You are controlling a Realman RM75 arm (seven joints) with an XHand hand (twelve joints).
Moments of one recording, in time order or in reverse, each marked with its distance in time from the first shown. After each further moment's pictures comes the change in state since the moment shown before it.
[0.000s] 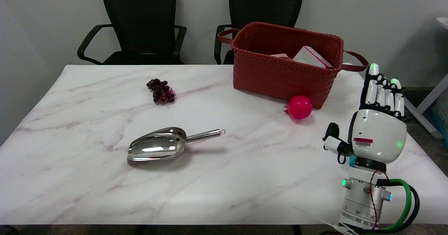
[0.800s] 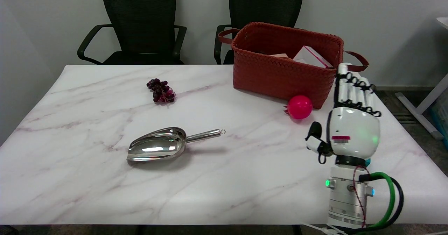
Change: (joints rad) arm -0.002 -0.023 -0.053 0.086 -0.013 -0.121 -0.057
